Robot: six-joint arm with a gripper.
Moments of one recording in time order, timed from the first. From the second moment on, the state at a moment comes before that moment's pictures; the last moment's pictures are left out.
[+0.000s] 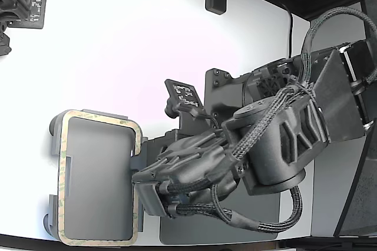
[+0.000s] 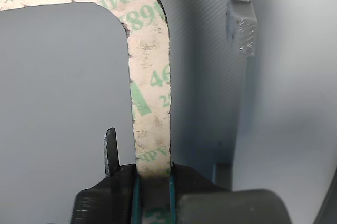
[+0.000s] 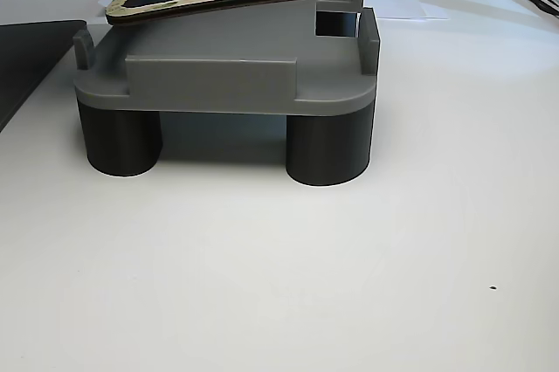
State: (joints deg) arm 28.4 83.5 81.2 88.0 2.6 120.7
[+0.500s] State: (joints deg) arm 28.4 82.4 80.7 88.9 2.1 121.3
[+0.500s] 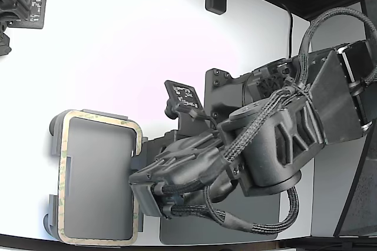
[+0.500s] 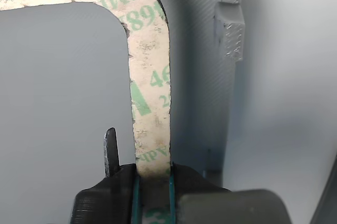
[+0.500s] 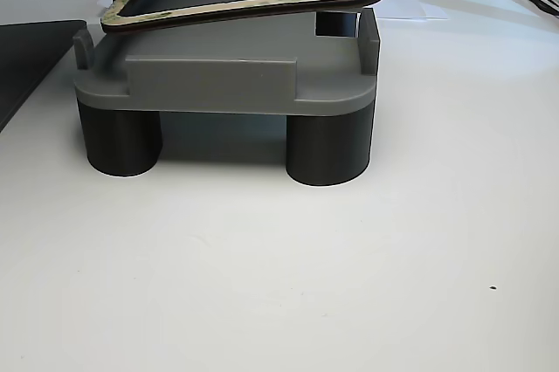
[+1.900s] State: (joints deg) arm 28.8 80.8 82.5 88.2 1.7 122.3
